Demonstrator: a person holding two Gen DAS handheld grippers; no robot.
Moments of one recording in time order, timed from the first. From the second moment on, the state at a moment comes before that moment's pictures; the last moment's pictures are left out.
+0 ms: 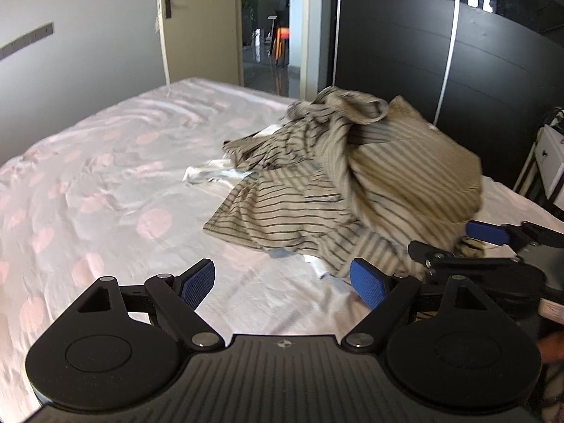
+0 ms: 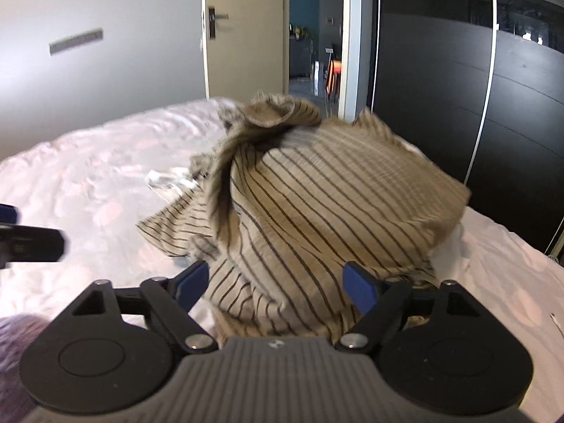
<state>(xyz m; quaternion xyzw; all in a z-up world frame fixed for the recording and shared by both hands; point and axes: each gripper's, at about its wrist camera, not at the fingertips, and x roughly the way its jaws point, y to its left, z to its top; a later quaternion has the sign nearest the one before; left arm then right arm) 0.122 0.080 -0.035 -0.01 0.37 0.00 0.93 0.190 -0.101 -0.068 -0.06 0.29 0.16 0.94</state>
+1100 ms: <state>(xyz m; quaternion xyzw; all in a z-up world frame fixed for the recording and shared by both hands) -0.021 0.269 0.010 -0.11 0.33 0.28 0.90 0.077 0.124 0.040 0.01 0.25 0.52 0.82</state>
